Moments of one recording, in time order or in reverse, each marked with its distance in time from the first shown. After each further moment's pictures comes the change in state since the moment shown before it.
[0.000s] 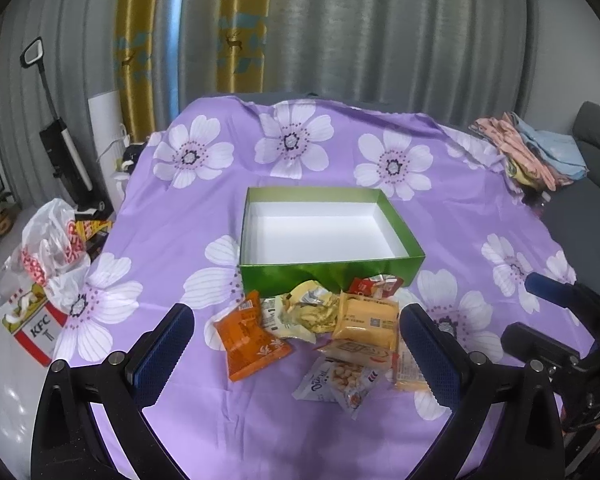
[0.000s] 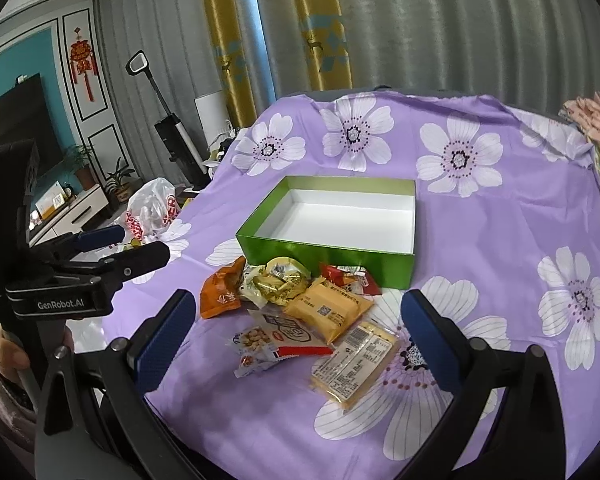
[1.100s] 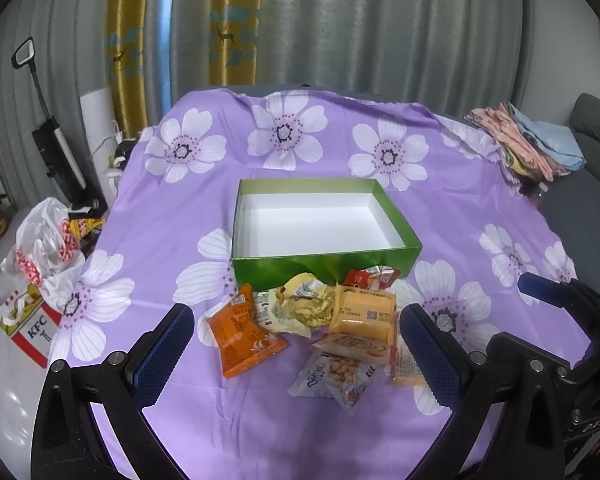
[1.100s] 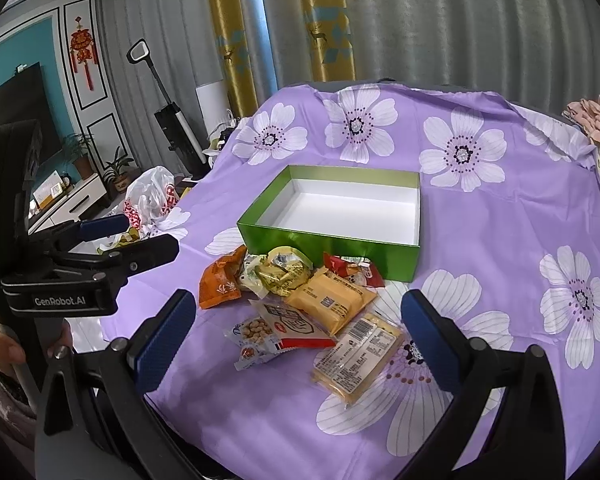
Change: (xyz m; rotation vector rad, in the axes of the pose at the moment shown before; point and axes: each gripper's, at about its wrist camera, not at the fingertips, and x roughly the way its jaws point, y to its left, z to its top) left arm 0.006 -0.001 -0.007 0.008 0.025 -0.020; right arm 0.011 0.001 -0.006 -0.005 0.037 -0.015
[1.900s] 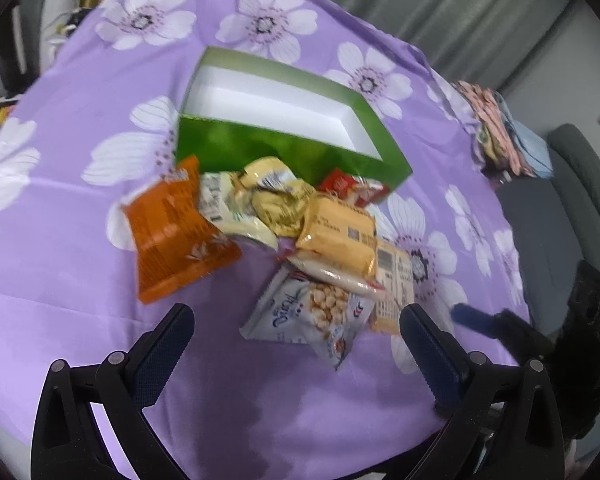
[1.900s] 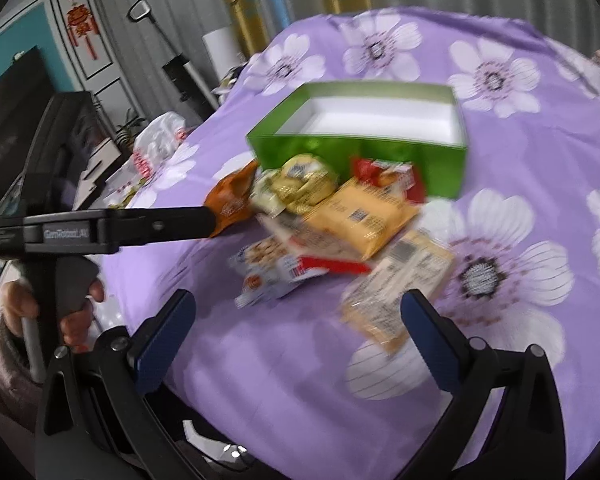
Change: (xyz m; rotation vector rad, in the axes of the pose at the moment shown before) left arm 0.084 0.038 -0.054 -0.184 0.296 -0.336; right arm 0.064 0.007 -0.061 0.037 0.212 0.142
